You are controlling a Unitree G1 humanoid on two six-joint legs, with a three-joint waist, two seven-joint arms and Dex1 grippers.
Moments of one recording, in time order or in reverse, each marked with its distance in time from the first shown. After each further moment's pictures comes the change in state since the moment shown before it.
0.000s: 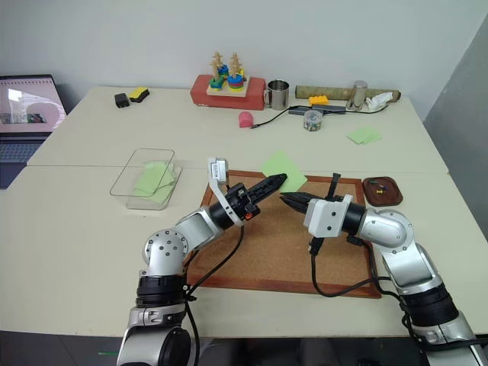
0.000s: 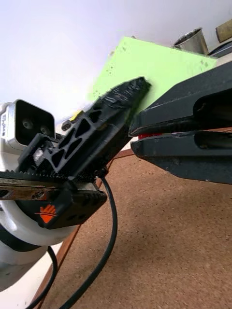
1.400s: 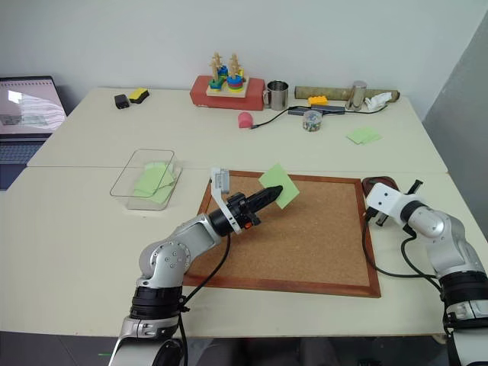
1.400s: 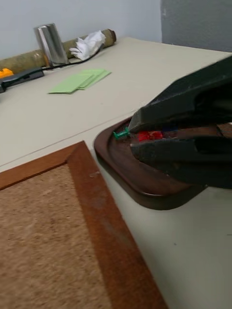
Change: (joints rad) left arm 0.082 0.064 -0.123 -0.078 0.175 -0.149 0.024; right arm -0.073 -0.183 -0.098 0.643 -0.310 0.097 -0.308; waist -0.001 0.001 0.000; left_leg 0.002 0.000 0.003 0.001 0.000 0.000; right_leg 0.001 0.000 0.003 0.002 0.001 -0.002
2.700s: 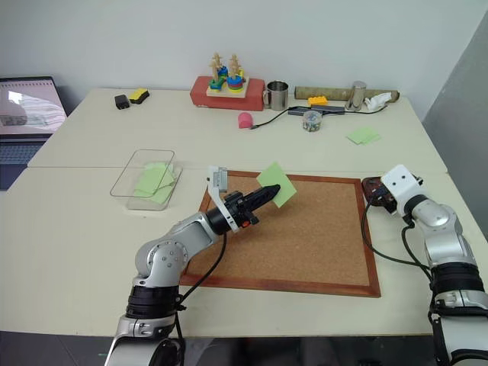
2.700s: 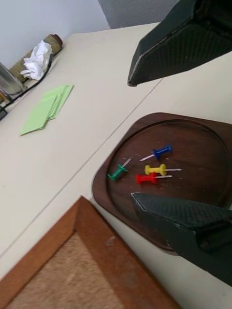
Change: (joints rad) left arm -0.032 0.051 0.010 0.001 0.011 -0.008 0.003; right arm -0.071 0.079 -0.120 -0.041 0.260 0.226 0.026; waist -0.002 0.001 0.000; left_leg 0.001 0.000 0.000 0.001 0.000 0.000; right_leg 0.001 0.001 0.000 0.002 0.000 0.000
